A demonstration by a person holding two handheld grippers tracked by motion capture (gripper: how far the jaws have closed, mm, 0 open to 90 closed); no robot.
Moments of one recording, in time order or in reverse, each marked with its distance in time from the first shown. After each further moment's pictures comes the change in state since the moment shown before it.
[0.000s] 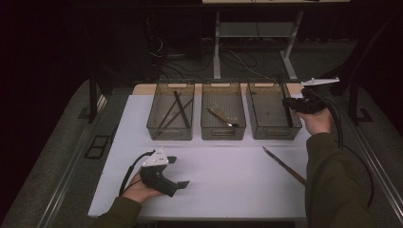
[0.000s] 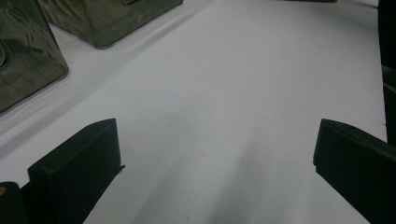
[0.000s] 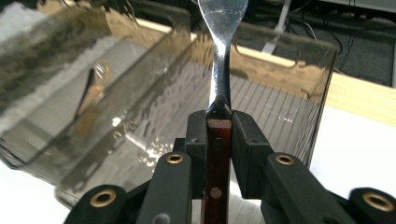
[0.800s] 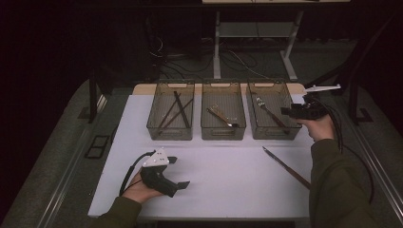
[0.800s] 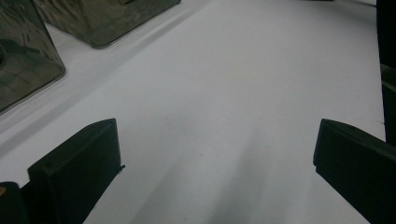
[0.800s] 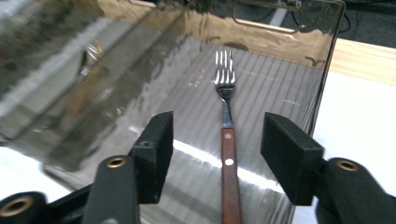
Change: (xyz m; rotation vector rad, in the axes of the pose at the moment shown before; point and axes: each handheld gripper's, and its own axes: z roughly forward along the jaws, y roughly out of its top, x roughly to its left) left arm -0.001 0.000 0.001 0.005 -0.003 0.005; right arm -0.007 -0.020 -0.001 0.025 0.023 0.069
